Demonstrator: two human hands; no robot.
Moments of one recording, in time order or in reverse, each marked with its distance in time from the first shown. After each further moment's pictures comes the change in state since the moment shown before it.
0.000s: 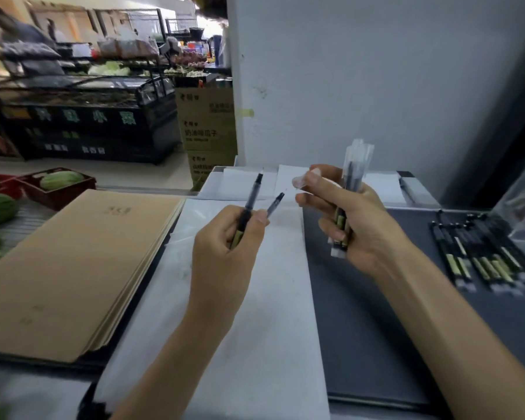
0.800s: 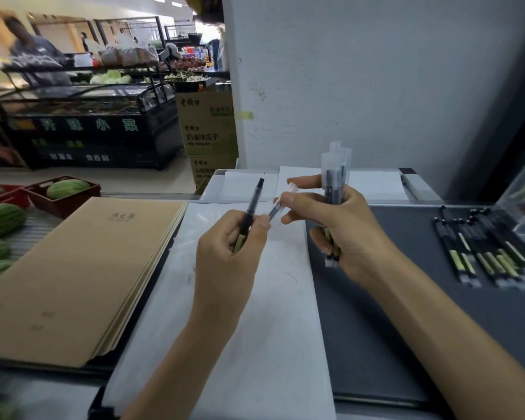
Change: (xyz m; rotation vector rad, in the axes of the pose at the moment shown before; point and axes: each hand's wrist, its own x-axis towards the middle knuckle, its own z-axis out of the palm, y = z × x) left_hand 0.000 0.000 0.000 0.048 -0.005 0.000; right_hand -0.018 0.000 0.020 -0.225 0.015 -0.020
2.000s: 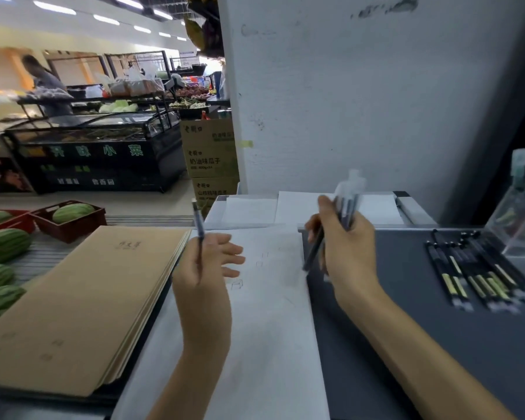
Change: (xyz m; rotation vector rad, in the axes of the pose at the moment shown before) left_hand 0.003 0.002 -0.010 -0.162 0.270 -0.005; right_hand 0.009 0.014 0.004 -0.017 0.401 -0.116
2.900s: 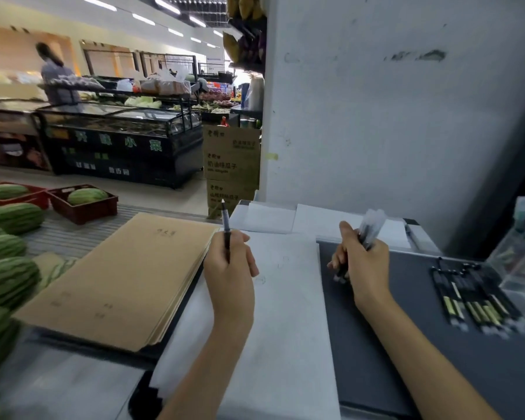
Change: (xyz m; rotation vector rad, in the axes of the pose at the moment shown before) left_hand 0.004 0.007 -0.006 -0.079 0.095 -0.076; right_hand 0.017 0.021 -0.010 -0.072 -0.041 -0.060
